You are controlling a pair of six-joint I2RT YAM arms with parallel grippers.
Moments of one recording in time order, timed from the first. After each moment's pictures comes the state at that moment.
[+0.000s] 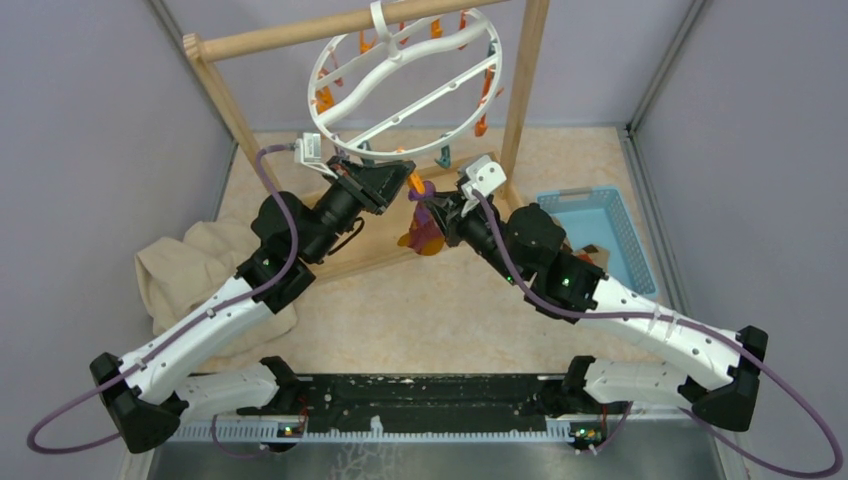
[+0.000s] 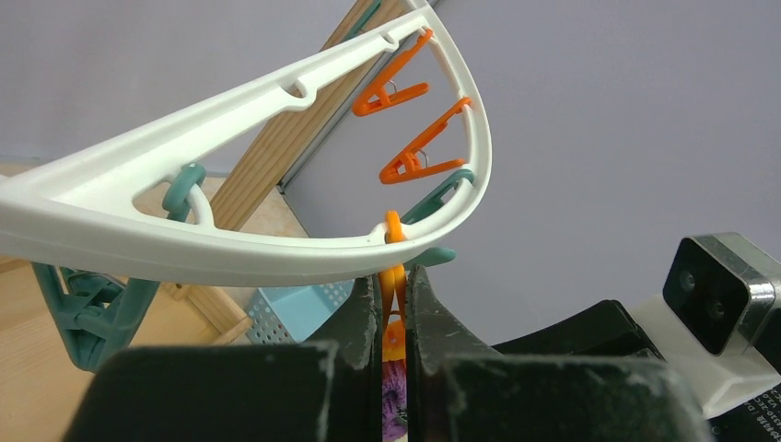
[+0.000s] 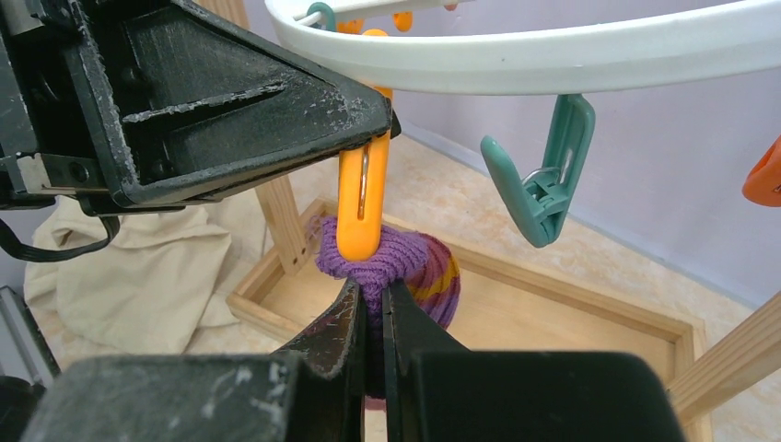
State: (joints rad) left arm -0.82 1.04 1.03 0.29 -0.13 -0.73; right arm 1.05 1.04 1.07 0.07 0.31 -0.03
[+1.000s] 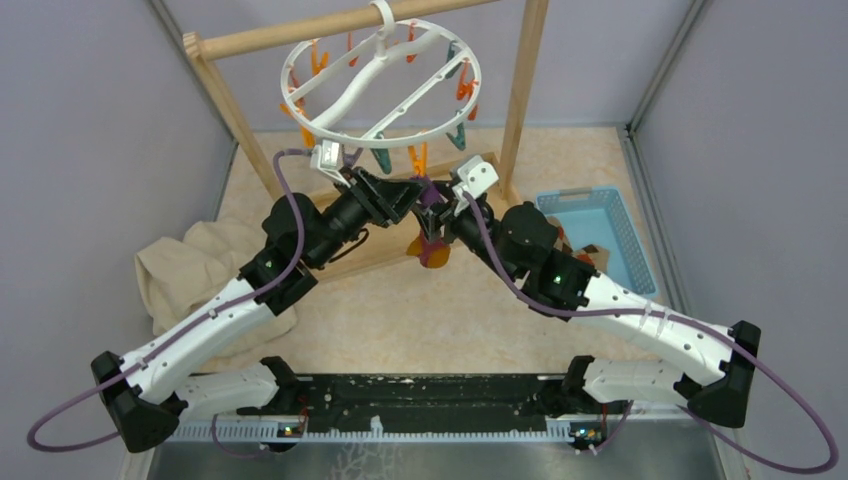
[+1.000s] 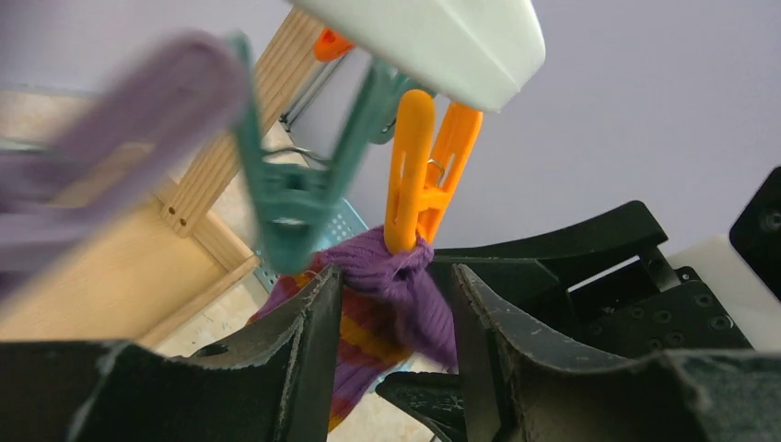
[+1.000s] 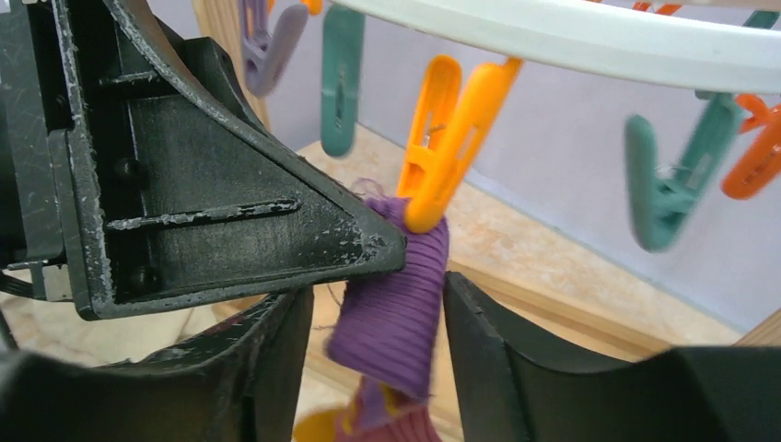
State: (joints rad) left arm -0.84 1.04 1.02 0.20 -0.08 -0.74; right arm 1.05 1.07 1.07 0.12 0.29 -0.07
